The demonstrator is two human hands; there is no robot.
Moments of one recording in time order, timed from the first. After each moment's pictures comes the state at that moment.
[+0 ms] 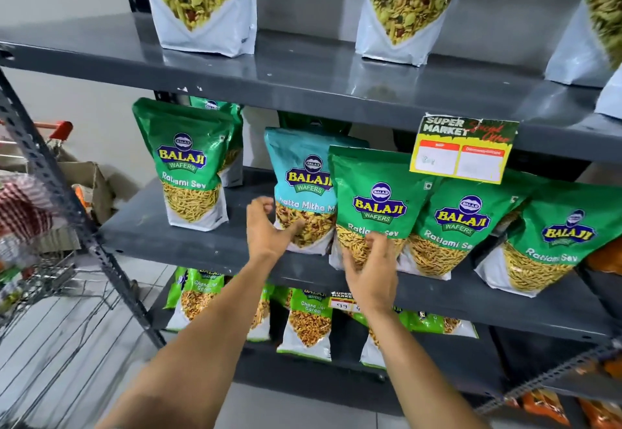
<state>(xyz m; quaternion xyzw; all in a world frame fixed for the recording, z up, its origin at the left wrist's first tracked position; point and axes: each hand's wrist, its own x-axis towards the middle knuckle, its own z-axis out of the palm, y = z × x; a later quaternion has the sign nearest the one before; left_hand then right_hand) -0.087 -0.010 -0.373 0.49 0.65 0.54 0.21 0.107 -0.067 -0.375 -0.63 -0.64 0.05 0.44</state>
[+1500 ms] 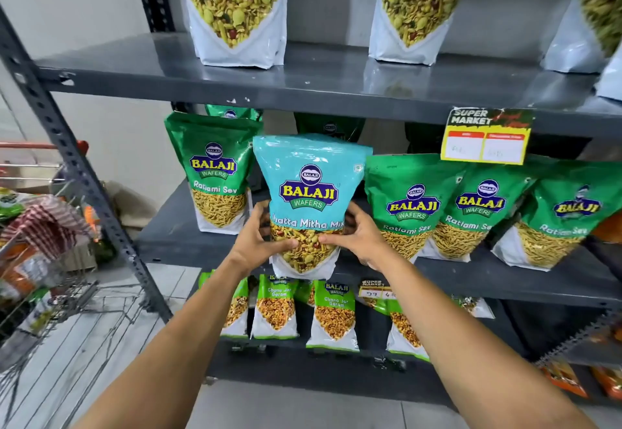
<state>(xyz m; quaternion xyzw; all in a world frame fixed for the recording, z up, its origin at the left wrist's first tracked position) -0.186 -0.066 -0.348 0.57 0.50 0.47 0.46 0.044 -0.044 -0.330 -0.50 -0.61 0.48 0.38</state>
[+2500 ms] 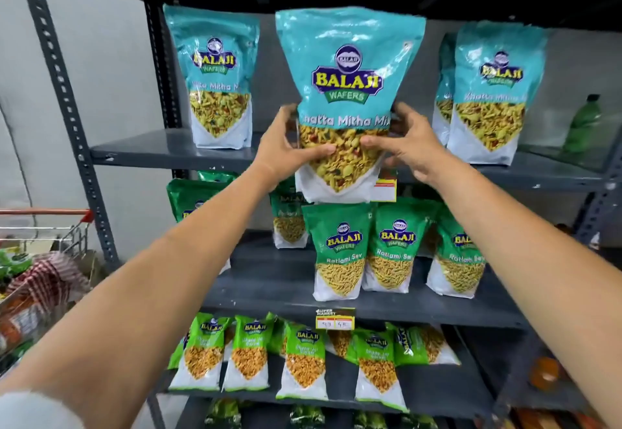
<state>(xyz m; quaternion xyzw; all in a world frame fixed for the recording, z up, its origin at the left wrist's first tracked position) -0.048 -0.160 -0.070 0.69 0.38 0.58 0.20 0.176 -0.166 -0.046 -0.38 -0.66 0.32 0.56</state>
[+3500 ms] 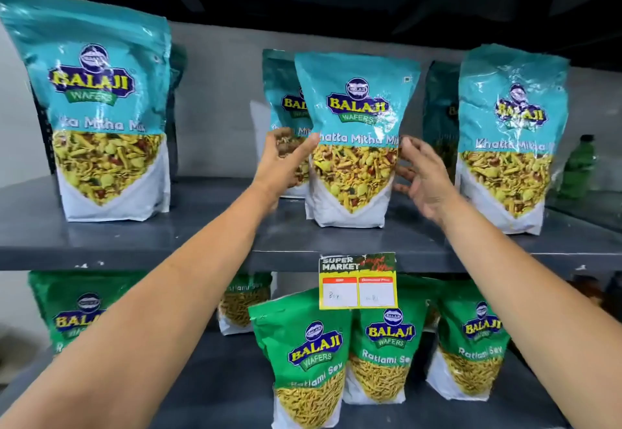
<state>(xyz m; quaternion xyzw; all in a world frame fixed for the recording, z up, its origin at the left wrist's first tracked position) 0.028 0.065 -0.036 0.61 0.32 0.60 0.40 0.269 0.037 -0.035 -0.35 -0.56 0.37 0.66</state>
